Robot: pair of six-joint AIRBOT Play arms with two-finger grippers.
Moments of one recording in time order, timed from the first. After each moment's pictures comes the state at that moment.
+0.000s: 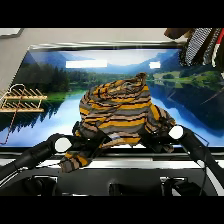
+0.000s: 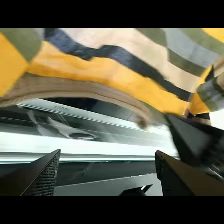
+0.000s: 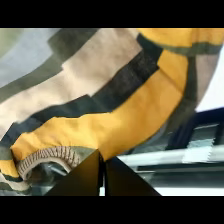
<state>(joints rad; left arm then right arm) -0.78 -1.09 0.67 0.87 -0.63 -2.56 0.20 -0.98 0.55 -1.00 0.99 2.06</state>
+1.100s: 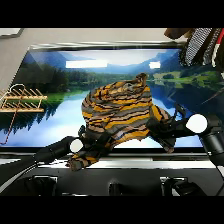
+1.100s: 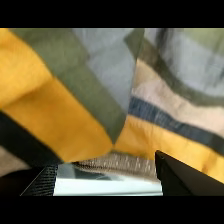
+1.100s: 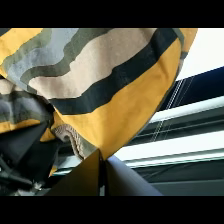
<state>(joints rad) -0.84 -1.27 0.67 0.85 -0.45 -2.63 0.20 -0.84 0.83 -1.18 1.33 2.23</state>
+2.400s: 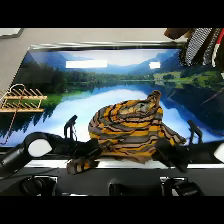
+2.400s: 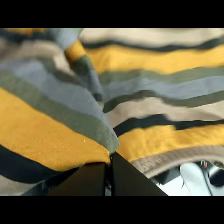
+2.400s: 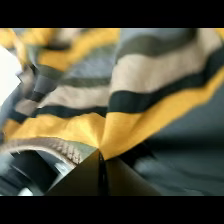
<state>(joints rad) -0.73 -0.90 0.78 0.96 -0.97 -2.29 0.20 -0.58 0.82 -1.09 1.58 2.44</state>
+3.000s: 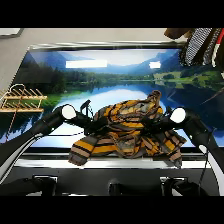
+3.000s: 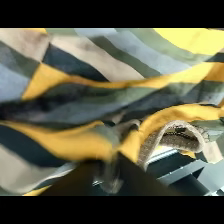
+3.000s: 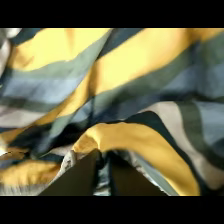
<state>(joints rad) -0.55 -1.40 1.04 0.85 -0.98 -2.00 0.20 -1.09 0.82 -1.12 1.16 2.30</state>
